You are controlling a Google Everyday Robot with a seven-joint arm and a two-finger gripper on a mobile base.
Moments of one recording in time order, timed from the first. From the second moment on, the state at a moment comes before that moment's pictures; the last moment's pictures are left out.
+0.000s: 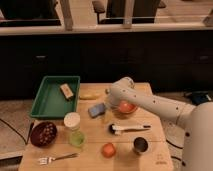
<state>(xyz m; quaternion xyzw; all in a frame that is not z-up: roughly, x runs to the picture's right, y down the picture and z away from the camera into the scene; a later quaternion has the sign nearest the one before) 0.015 0.140 0.876 -0.29 -0.14 0.07 0.94</state>
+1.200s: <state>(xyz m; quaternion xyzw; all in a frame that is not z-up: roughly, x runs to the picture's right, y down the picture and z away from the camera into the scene) 0.014 0.143 0.874 -0.30 -0.15 0.07 0.94</state>
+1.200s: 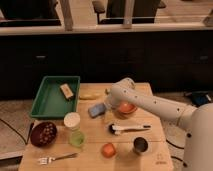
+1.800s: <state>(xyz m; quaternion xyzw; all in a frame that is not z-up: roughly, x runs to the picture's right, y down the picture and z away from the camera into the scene) 0.013 0.146 0.873 -0.30 -0.15 0.07 0.94</state>
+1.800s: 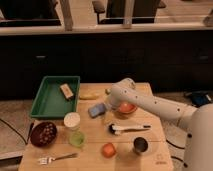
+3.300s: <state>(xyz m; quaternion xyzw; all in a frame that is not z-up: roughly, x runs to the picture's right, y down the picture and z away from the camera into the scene) -0.033 0.133 0.887 -0.28 -0.22 -0.20 0.91</state>
